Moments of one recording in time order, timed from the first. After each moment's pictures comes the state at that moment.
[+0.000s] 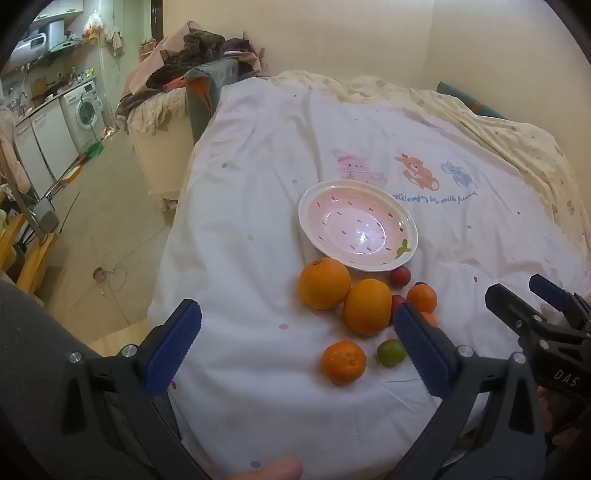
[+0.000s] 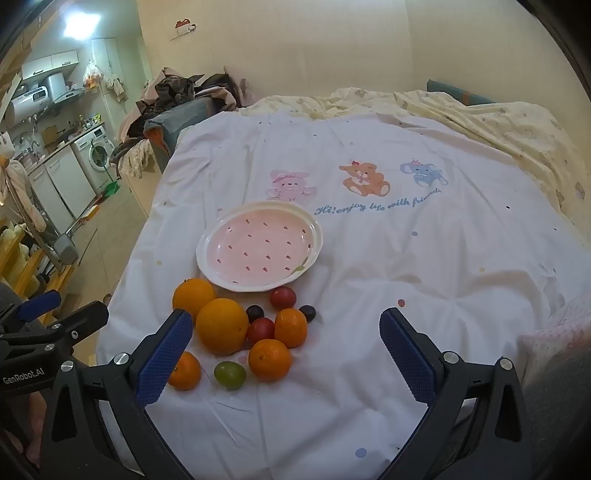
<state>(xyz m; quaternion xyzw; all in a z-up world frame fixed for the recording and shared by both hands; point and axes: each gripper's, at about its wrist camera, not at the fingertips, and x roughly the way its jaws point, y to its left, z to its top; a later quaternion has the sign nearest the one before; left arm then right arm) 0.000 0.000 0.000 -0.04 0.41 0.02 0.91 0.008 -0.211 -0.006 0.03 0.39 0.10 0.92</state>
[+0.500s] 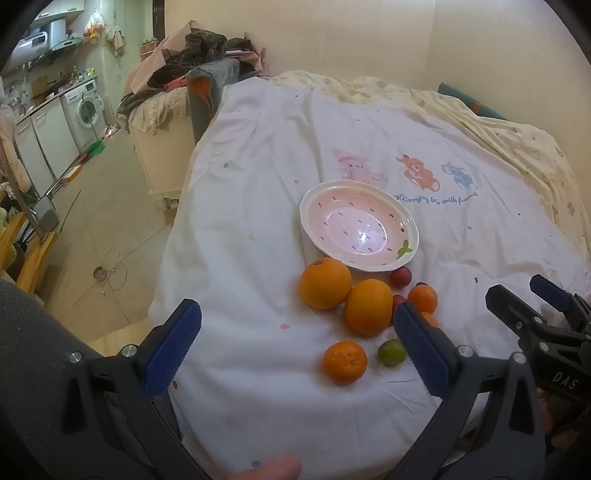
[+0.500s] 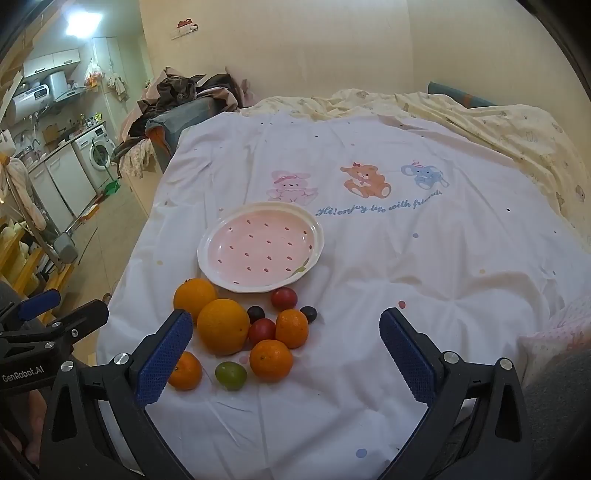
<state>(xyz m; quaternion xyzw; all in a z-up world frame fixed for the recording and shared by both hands) 0.000 0.000 0.000 -0.04 0.41 0.02 0.91 0.007 -0.209 -0.005 0.03 0.38 0.09 0.92</state>
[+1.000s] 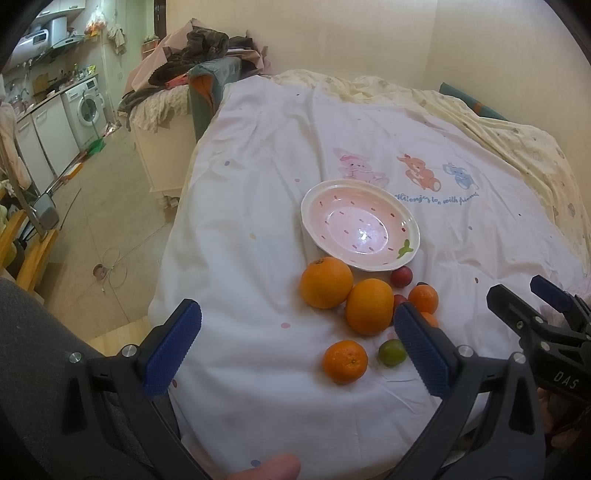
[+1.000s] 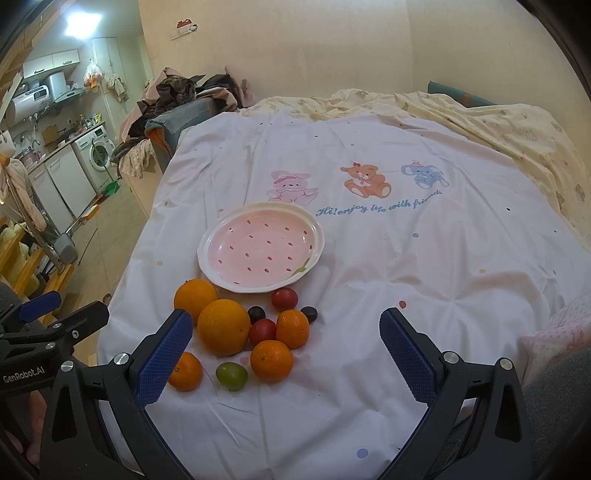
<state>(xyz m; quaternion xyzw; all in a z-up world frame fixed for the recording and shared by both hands) -0.001 0.005 -0.003 -0.04 0.42 0.02 0.91 0.008 -0.209 -0.005 0.03 0.38 0.09 0.92</state>
